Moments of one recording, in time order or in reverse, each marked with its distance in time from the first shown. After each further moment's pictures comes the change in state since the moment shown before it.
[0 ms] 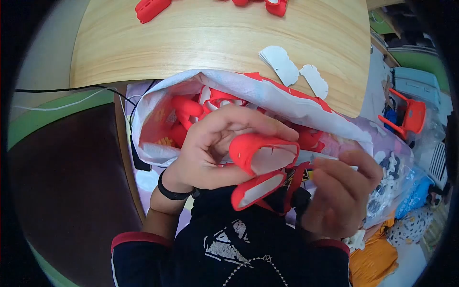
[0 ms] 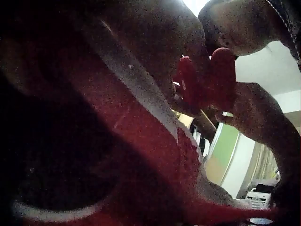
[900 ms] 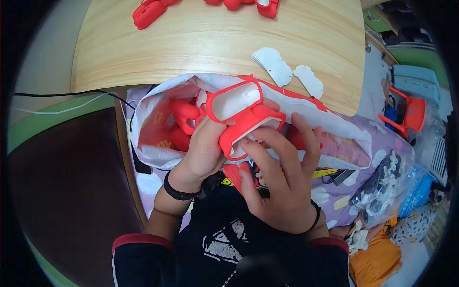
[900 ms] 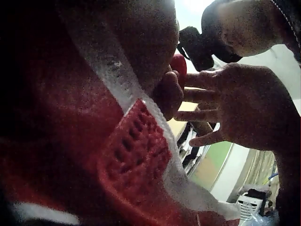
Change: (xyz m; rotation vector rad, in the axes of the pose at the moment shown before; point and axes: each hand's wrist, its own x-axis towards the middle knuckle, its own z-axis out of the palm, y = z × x) left_hand 0.006 -0.005 0.011 -0.095 0.383 -0.284; right_hand -0.008 -0.012 0.041 -0.016 -0.219 0.101
